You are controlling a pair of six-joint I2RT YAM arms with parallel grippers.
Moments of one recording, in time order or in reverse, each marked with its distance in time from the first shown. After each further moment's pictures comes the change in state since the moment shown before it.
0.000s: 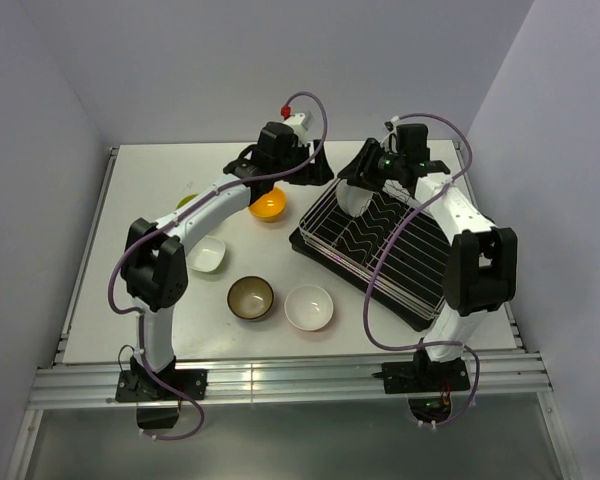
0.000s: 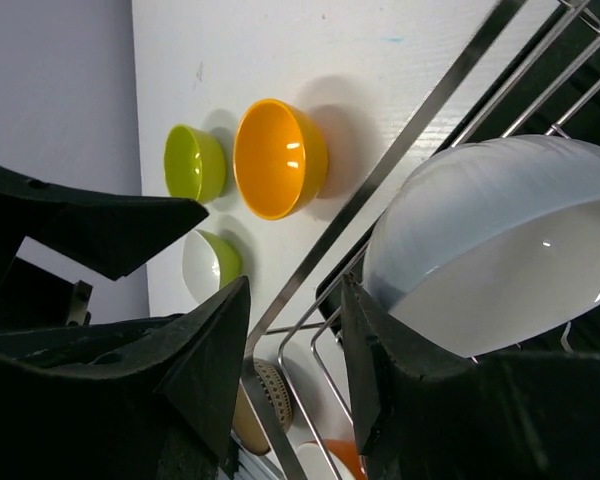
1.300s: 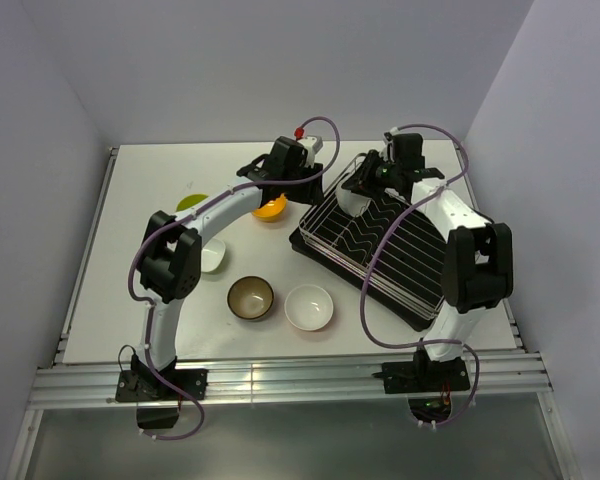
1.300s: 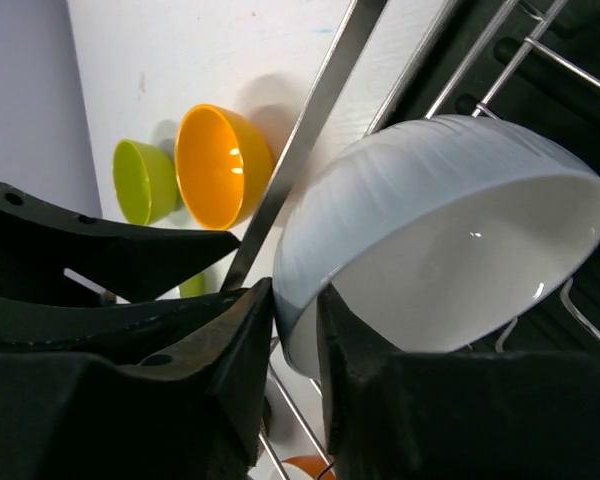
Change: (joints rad) left arm -0.008 0.107 0.011 -0.135 0.003 0.133; right arm 0.003 0.019 -0.082 0.040 0.094 0.004
